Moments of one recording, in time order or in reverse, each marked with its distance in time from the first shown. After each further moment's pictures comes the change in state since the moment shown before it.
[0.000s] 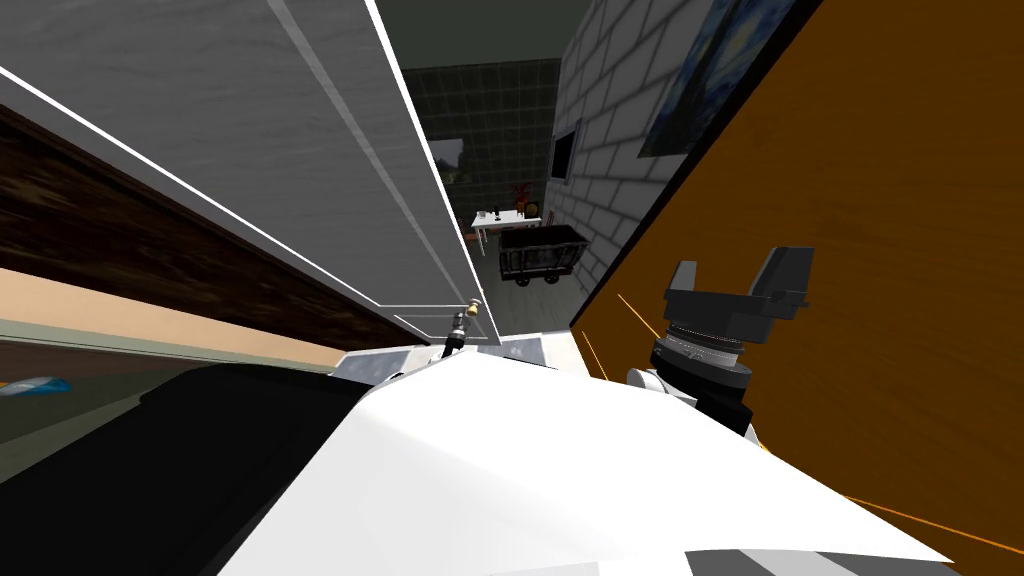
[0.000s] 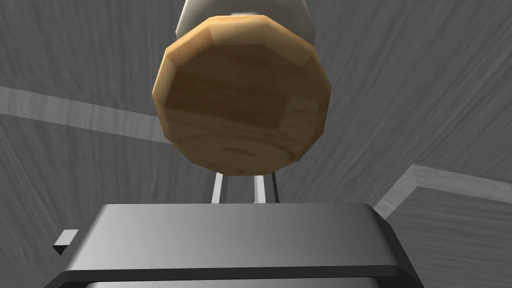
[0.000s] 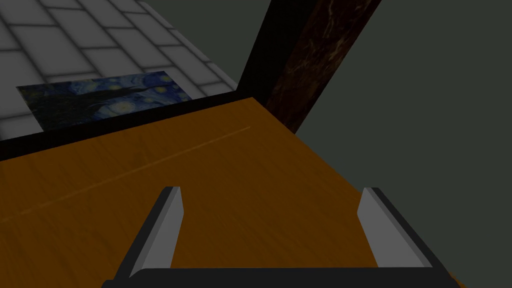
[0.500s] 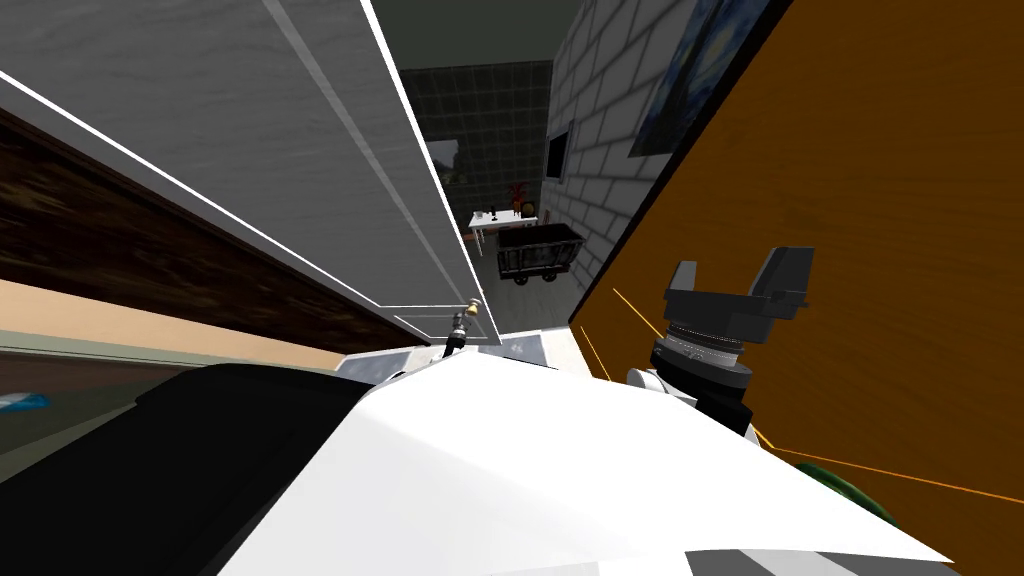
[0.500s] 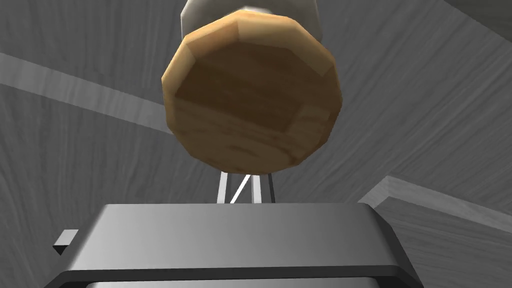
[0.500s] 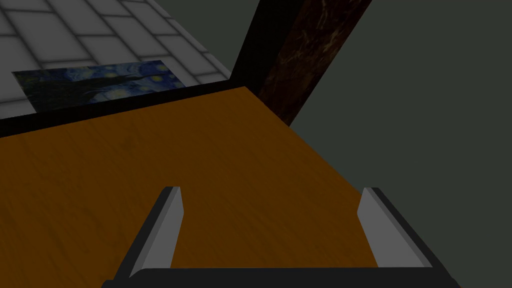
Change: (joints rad) arm -0.010 -0.007 -0.013 0.010 0.055 0.021 0.121
